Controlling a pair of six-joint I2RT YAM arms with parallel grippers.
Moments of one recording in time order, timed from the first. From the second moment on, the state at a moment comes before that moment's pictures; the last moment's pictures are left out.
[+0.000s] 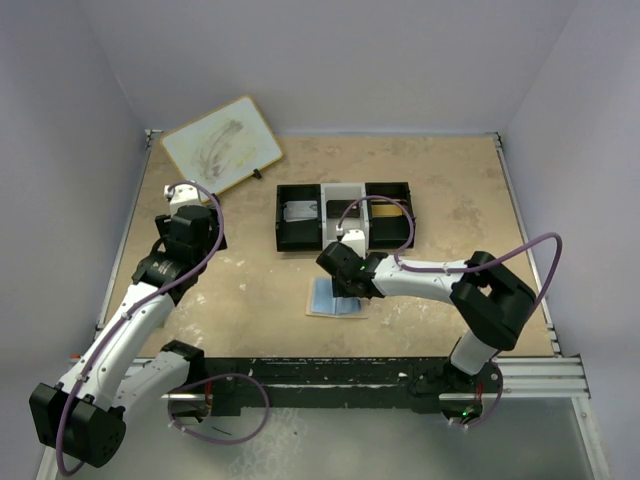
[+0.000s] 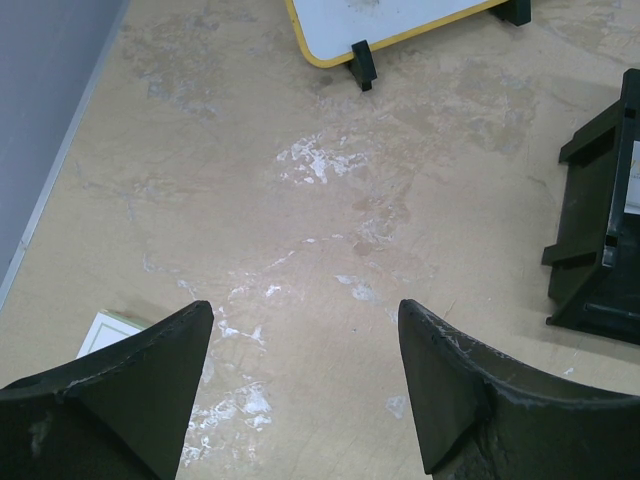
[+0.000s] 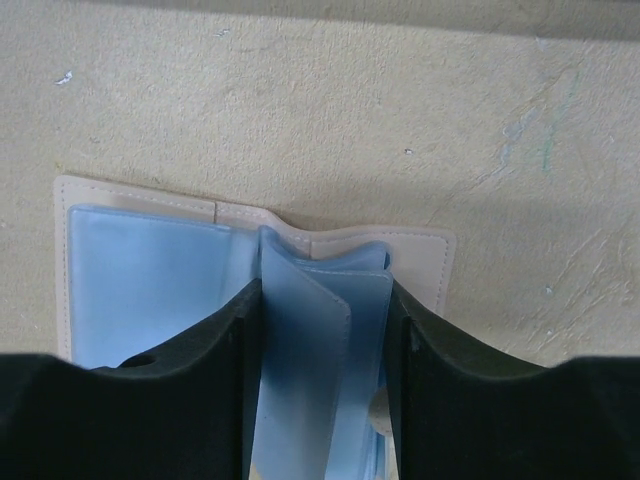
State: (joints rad) left arm -0.33 0.91 0.80 -0.52 -0.56 -0.34; right arm 0.95 1.66 0.91 -0.43 0.42 0.78
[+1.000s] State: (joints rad) left arm -0.33 0.92 0.80 -0.52 -0.49 -0.33; right arm 0.93 1.38 1.11 -0.63 0.53 0.75
